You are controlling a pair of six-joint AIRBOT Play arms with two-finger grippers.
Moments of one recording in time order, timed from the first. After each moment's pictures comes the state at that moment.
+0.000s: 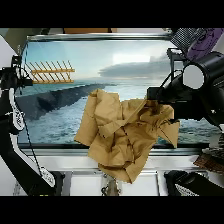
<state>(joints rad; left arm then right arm) 0.34 -2.05 2.01 1.94 -0.96 -1.44 0.46 -1.20 1.58 -1.69 1.65 2.07</state>
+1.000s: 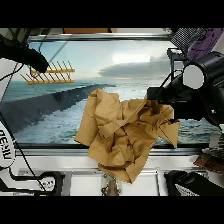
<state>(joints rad) 0.05 -1.52 2.01 1.25 -1.57 -0.80 0.46 -1.20 1.58 -1.69 1.65 2.07</state>
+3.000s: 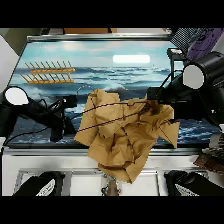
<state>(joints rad) -0.10 -1.05 1.05 1.03 -1.69 -0.40 0.46 -1.20 1.58 -1.69 1.65 2.07</state>
